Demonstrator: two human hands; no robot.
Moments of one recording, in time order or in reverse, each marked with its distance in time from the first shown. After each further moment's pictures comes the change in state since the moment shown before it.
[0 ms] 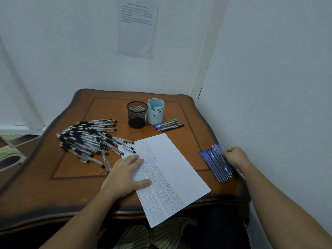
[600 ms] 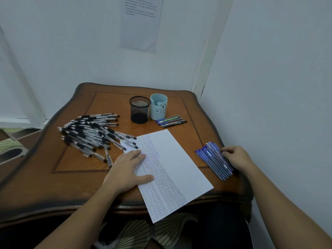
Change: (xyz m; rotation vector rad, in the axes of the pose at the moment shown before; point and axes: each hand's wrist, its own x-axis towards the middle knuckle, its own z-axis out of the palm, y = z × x) left_hand 0.000 0.001 0.000 -0.017 0.020 0.005; right_hand -0.014 0.002 0.004 -0.024 -0.056 -0.105
